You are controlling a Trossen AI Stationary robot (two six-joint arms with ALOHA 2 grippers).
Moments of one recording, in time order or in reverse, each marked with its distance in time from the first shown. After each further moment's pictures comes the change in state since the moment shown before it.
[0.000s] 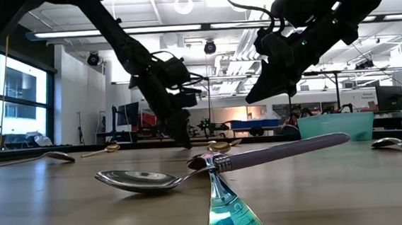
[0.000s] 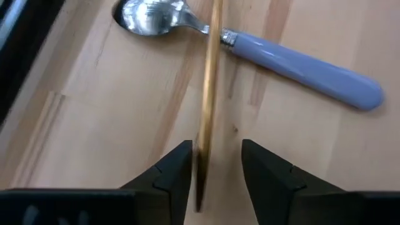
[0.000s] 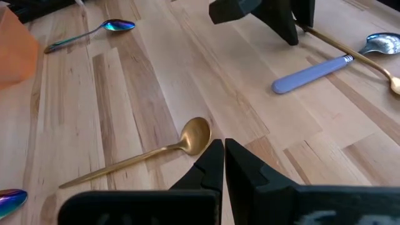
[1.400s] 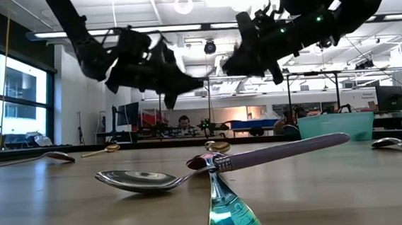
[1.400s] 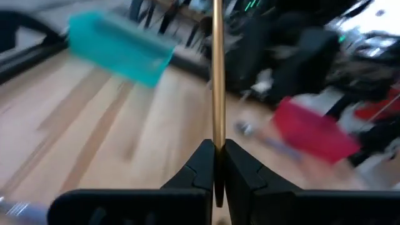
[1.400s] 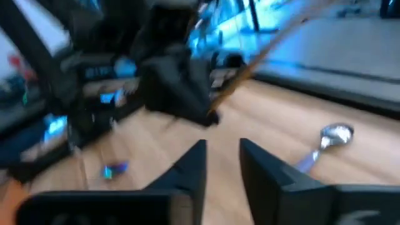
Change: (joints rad) left arm -0.028 -0.237 -0.455 1.031 0.579 -0.543; right arm 0.023 0.075 0.000 0.467 0.298 0.174
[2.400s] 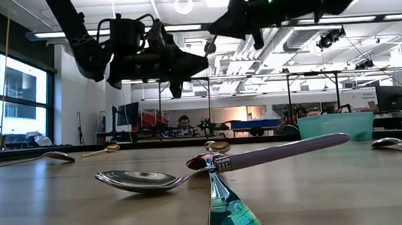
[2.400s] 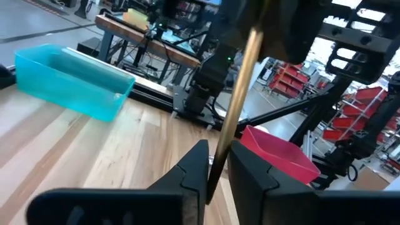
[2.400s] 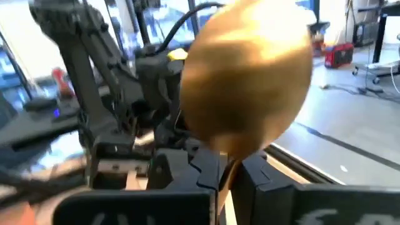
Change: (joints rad) left arm -0.086 0.000 -0.033 0.210 -0.041 -0.119; right arm -0.020 -0.057 0.158 -0.018 -0.074 -0.285
